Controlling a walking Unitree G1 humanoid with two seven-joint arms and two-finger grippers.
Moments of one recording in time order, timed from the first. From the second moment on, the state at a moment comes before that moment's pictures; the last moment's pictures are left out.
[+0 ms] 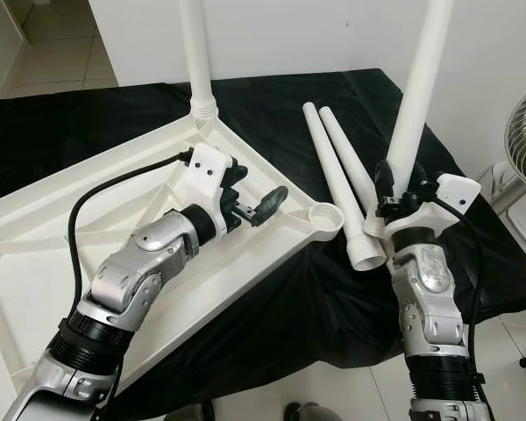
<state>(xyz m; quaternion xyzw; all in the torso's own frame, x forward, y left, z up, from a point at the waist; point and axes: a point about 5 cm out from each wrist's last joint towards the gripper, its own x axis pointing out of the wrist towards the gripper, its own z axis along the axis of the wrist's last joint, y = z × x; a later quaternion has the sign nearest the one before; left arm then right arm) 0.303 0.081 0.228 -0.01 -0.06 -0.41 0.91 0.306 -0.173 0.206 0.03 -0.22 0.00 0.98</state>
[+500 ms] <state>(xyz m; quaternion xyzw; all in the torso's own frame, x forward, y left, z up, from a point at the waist) 0.305 0.073 0.269 -0.15 -0.04 -0.47 0.87 0.300 -0.138 0.202 0.00 -0.21 0.16 0.96</state>
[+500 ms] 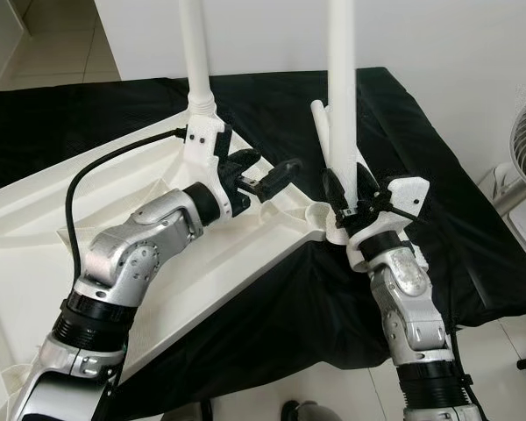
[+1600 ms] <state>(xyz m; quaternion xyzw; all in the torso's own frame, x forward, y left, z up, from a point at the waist) 0.329 0.063 0.312 -0.17 -0.02 -0.50 0.85 0.304 -0.118 0.223 -0.02 -0.23 0.28 0.93</state>
